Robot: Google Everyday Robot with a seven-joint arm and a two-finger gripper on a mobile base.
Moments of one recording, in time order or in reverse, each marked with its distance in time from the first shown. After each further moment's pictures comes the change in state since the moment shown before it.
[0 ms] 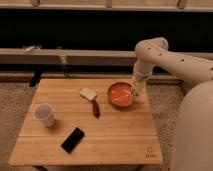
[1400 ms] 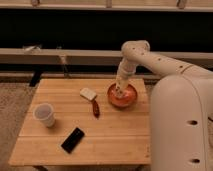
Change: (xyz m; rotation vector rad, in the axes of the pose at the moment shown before) arm -0.072 -0.045 0.059 -0.012 -0.146 -0.134
